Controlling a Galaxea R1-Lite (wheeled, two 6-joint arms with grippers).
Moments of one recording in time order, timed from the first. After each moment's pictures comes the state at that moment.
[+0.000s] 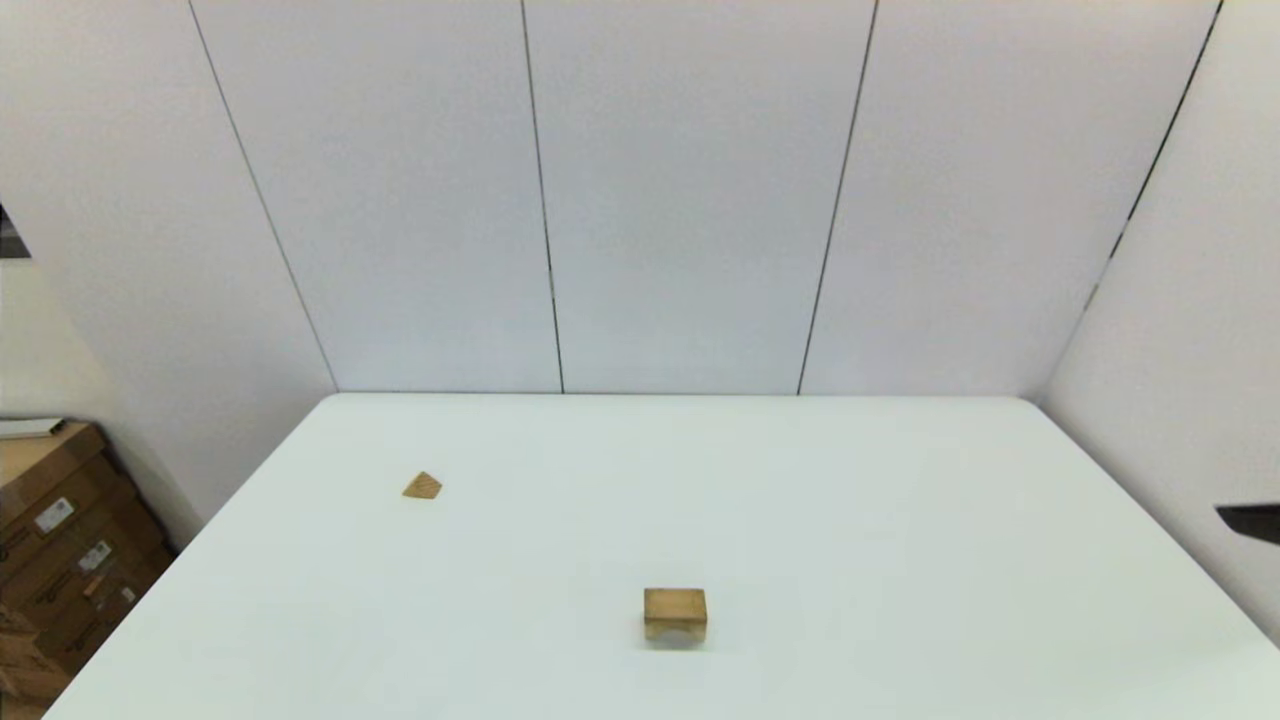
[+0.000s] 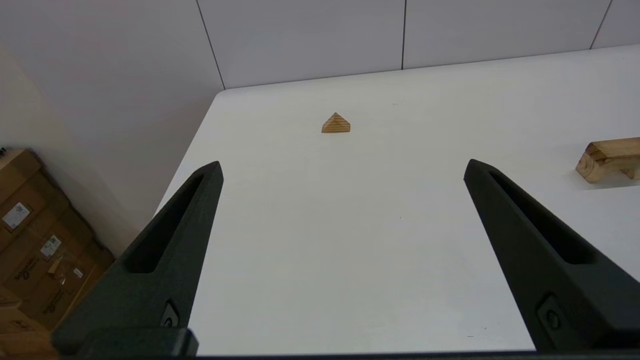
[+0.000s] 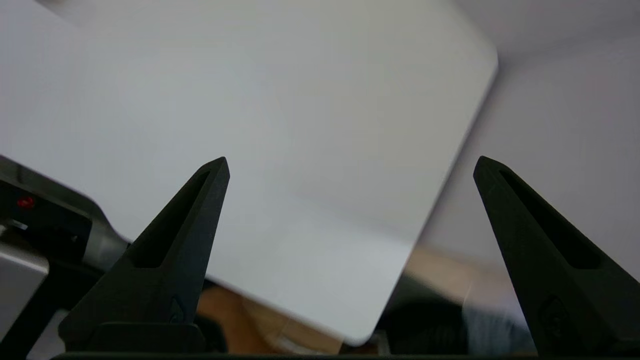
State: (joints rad) left arm -0.01 0.00 0.00 0.00 -0.03 0.07; right arm 0.18 1.17 -1.30 0.88 -0.12 -0.49
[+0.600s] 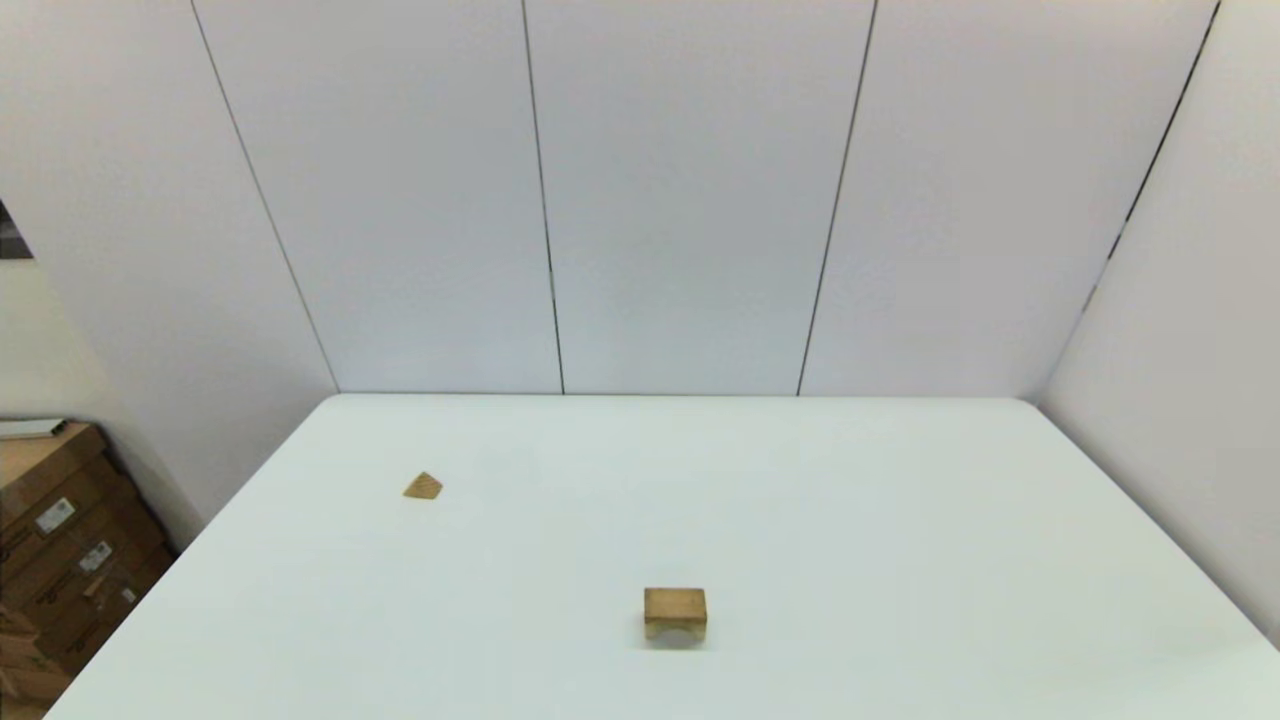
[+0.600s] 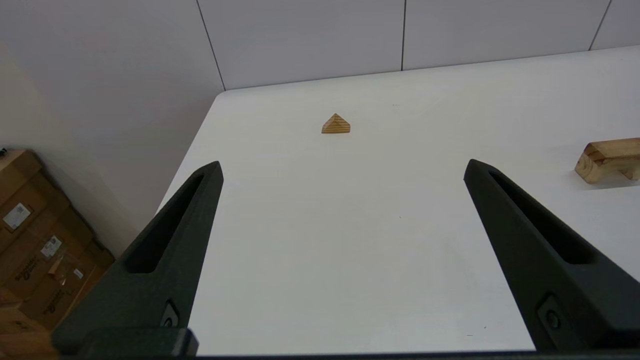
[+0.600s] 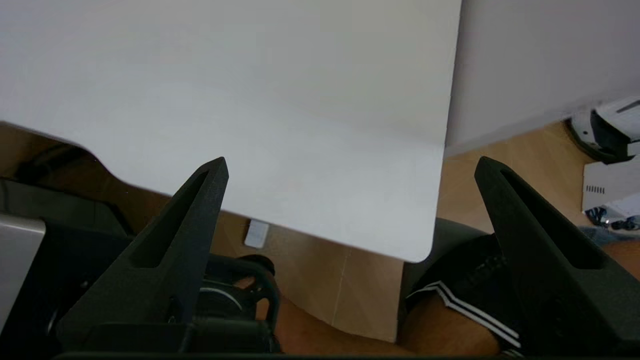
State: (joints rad) left arm -0.01 0.00 0.00 0.00 -0.03 0.07; right arm 0.04 0.54 -0.76 0.80 -0.12 -0.42
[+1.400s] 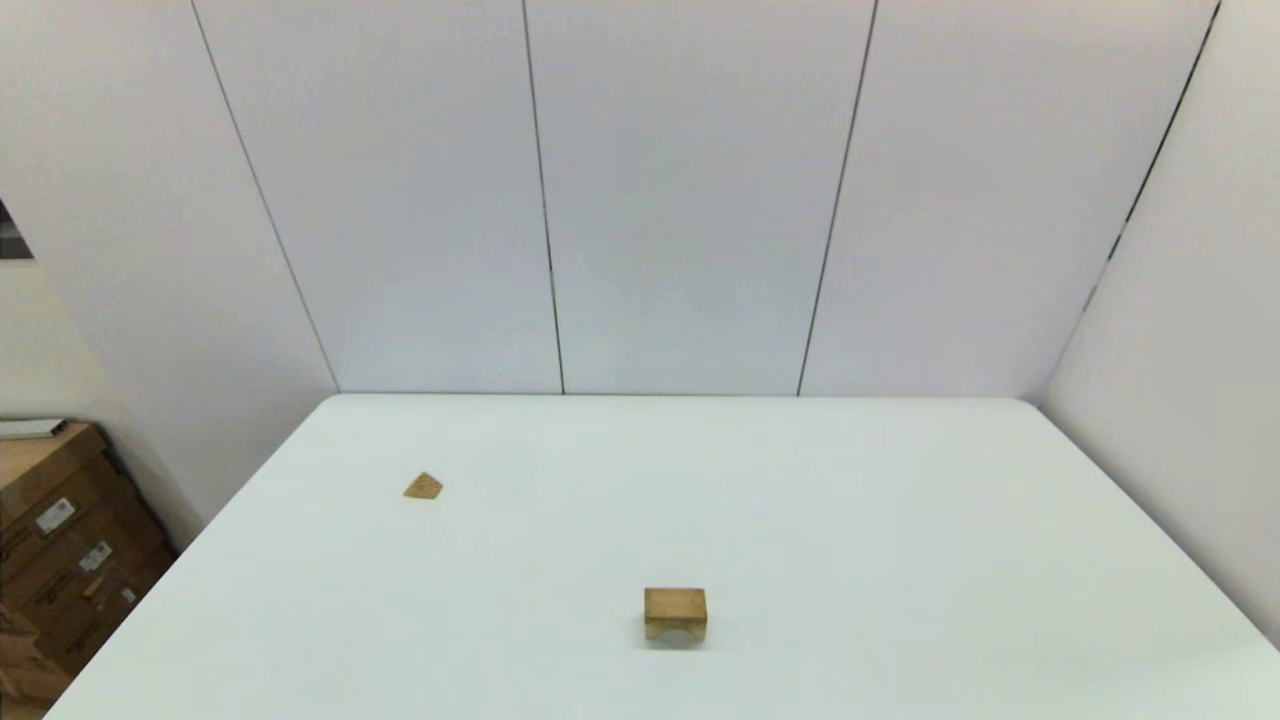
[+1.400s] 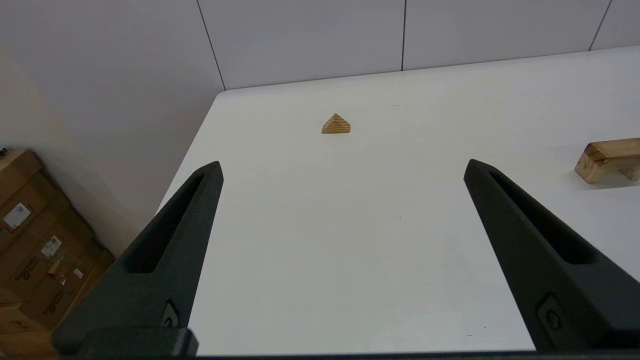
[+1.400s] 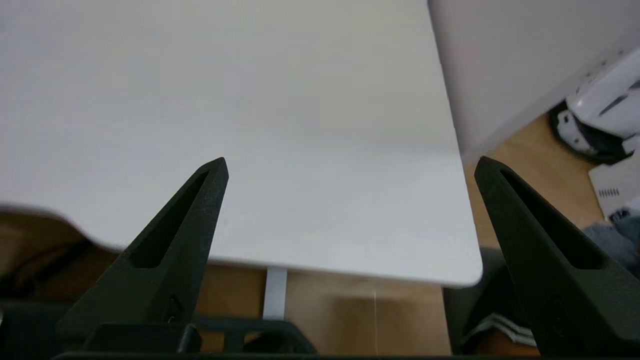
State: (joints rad) left arm -0.01 0.00 0.00 0.00 -0.03 0.07; right arm -0.01 0.19 -0.30 0.42 -0.11 -0.32
